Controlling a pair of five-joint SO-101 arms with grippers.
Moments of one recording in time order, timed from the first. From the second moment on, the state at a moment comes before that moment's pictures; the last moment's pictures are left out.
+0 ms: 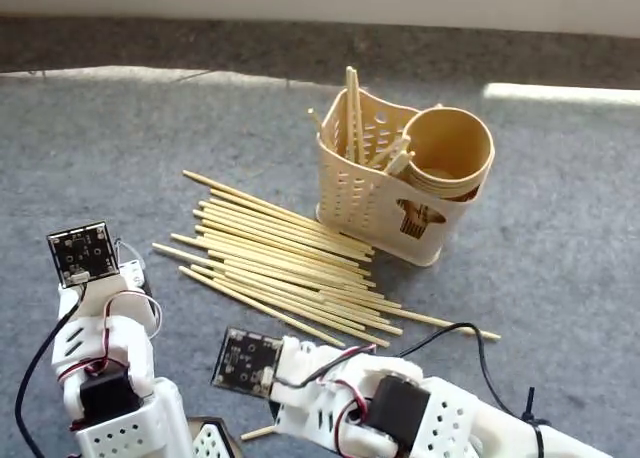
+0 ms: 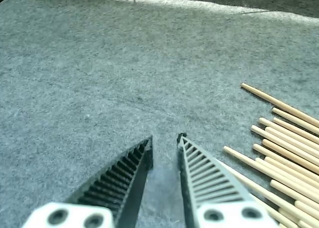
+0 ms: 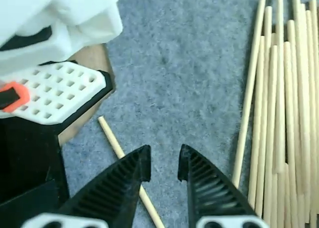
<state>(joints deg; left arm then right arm) -26.2 -104.0 88.7 53.6 0.2 -73.4 -68.2 65.5 67.6 13.7</state>
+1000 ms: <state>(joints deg) -26.2 -104.0 88.7 53.6 0.2 -72.7 -36.6 65.7 69.3 33.7</state>
